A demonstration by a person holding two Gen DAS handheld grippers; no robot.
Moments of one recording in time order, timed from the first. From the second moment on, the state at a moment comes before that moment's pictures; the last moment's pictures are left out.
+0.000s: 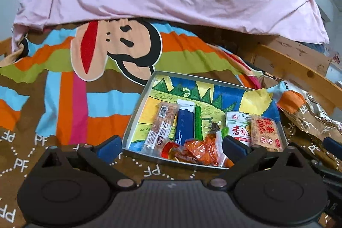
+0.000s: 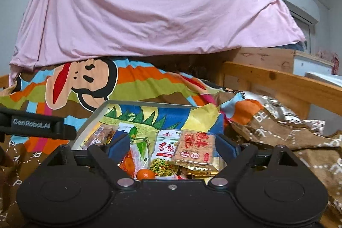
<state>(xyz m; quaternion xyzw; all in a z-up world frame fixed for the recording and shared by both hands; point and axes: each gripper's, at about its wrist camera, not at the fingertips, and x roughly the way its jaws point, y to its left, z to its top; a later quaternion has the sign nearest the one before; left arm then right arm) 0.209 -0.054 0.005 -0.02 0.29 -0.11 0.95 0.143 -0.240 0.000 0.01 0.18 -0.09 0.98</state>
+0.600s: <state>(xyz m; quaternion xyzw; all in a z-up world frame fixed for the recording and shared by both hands) 0.136 -0.050 0.018 0.04 0.24 -0.07 0.97 0.073 -0.242 0.028 0.02 0.13 -0.09 0.99</state>
